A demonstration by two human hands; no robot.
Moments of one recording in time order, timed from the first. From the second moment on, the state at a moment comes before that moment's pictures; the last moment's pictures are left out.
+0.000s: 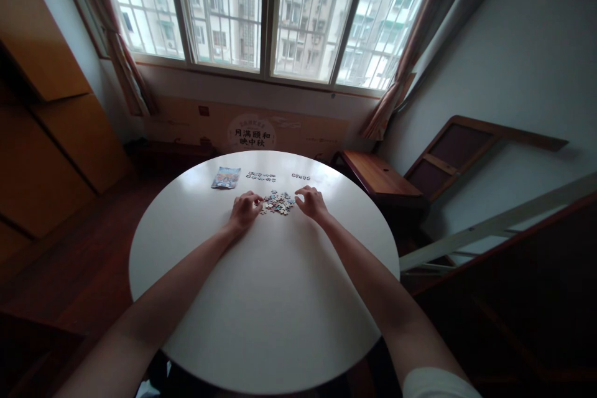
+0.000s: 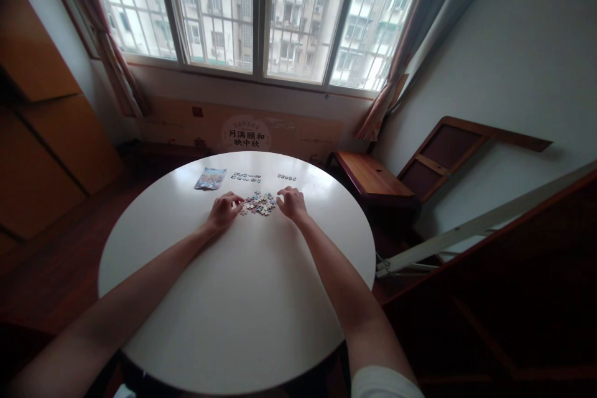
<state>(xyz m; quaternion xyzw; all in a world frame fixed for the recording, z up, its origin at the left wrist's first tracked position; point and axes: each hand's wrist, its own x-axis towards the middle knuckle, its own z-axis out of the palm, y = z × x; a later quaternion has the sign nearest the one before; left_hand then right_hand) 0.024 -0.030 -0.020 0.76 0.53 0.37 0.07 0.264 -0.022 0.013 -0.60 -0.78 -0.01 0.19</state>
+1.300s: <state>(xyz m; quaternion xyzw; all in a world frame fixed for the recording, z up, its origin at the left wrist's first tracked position) 0.031 -0.051 0.008 0.72 0.68 0.12 0.05 0.224 -0.051 -0.027 -0.51 -0.75 0.11 0.41</state>
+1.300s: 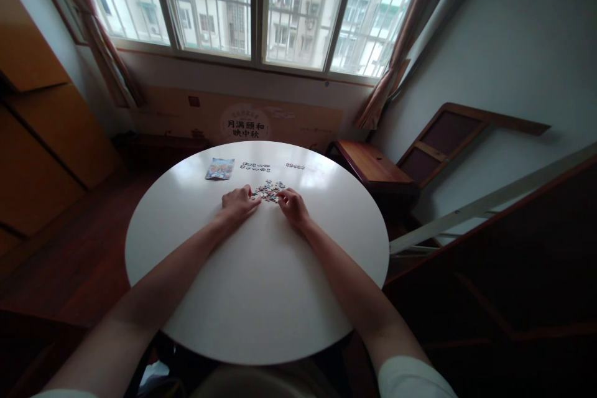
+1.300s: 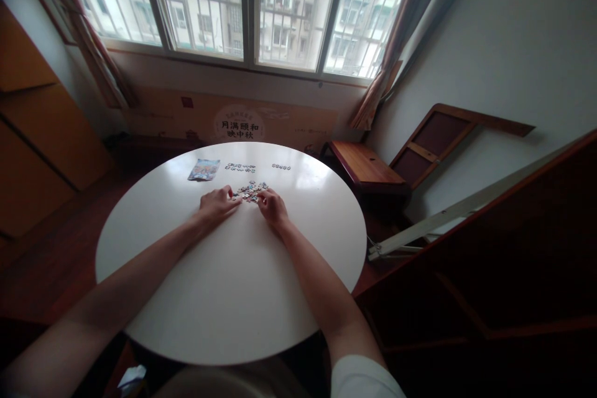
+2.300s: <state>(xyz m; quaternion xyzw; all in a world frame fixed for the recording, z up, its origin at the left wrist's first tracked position) 0.023 -0.040 0.000 0.72 0.66 0.20 0.04 0.227 -0.051 -0.029 -0.49 -0.76 0.10 0.41</state>
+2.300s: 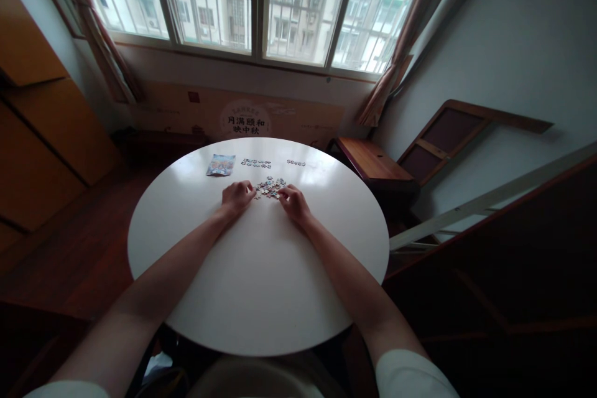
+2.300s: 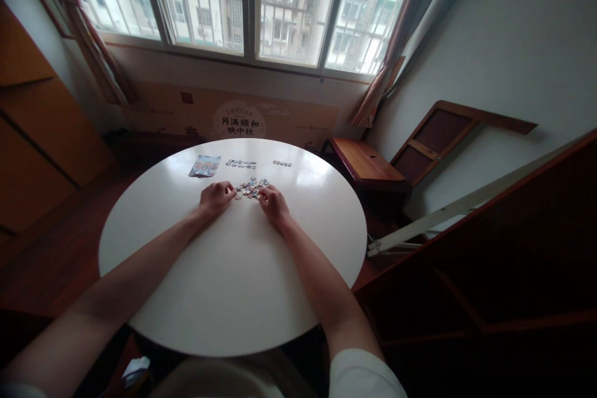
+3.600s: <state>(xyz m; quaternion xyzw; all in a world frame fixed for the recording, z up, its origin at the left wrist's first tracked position) 0.036 -0.033 -0.015 0.71 0.41 0.42 0.39 0.219 -0.065 -0.021 -0.46 -0.80 0.08 0.37</state>
